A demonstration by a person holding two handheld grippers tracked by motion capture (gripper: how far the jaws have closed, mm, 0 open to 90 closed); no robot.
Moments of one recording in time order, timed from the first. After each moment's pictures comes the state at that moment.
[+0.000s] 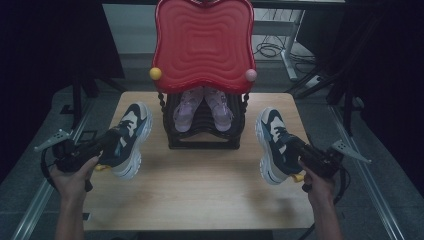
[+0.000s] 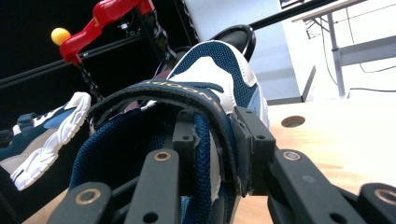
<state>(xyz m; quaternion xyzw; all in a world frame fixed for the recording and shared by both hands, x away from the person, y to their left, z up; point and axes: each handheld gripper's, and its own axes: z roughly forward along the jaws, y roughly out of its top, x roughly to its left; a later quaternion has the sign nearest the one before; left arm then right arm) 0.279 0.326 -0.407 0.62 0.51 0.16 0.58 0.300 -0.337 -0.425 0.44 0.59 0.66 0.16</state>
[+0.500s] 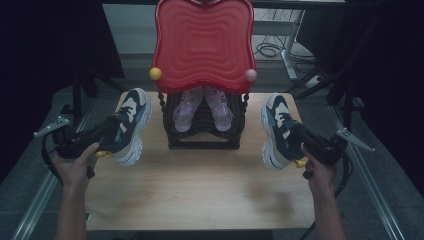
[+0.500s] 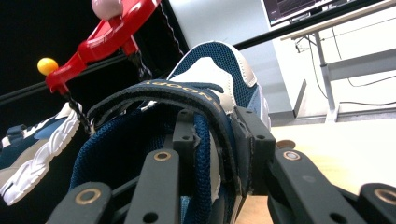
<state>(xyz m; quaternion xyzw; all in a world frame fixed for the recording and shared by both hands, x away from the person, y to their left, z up) 0.301 0.325 -0.387 0.60 0.51 0.17 0.59 0.324 -0.341 -0.404 0.44 0.56 0.67 0.19</state>
